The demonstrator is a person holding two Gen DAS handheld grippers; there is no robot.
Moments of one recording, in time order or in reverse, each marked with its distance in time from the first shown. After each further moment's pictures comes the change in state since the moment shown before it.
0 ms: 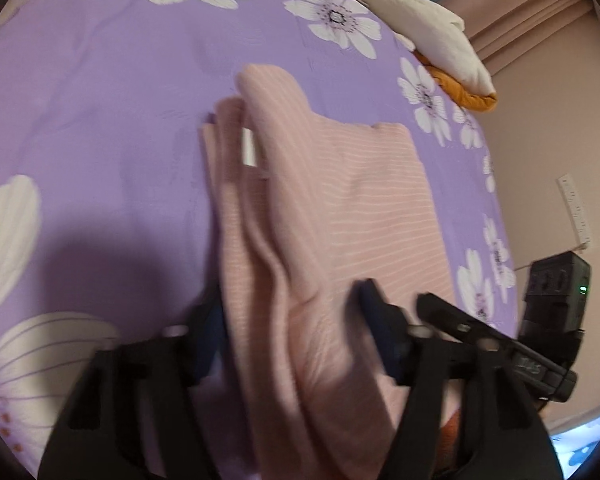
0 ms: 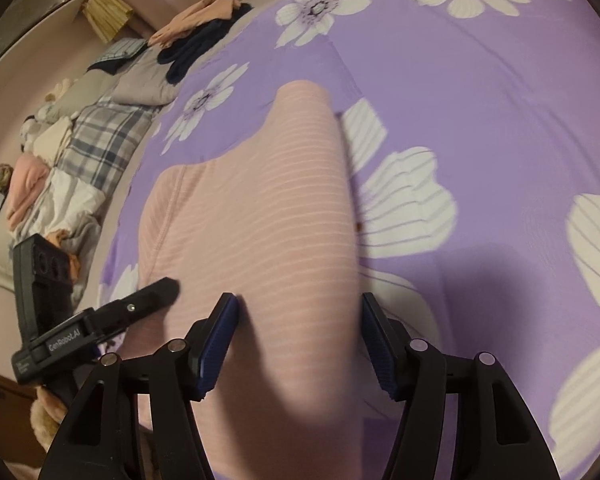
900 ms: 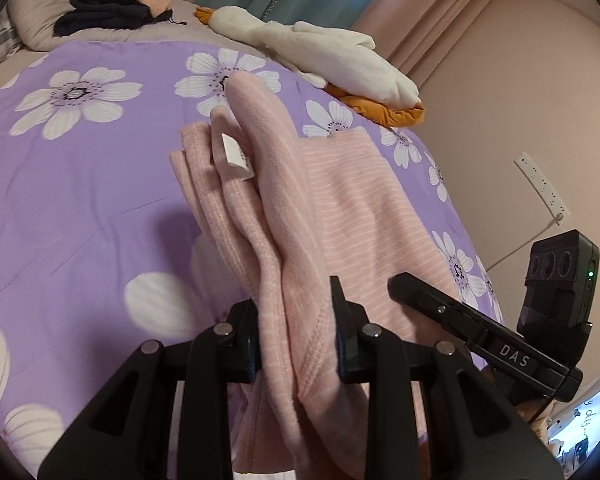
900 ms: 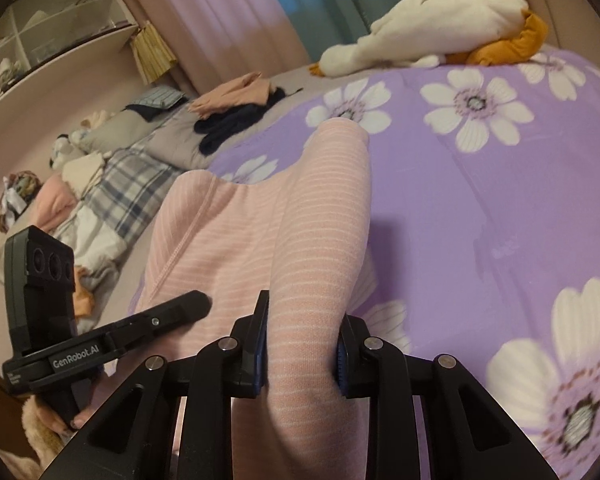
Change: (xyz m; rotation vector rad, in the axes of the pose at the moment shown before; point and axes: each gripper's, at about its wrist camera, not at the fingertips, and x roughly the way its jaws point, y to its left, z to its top) left arm -0.014 -0.114 0.035 0.237 -0.174 -0.054; right arm -0.082 0.003 0.048 -0.124 -0.286 -0.022
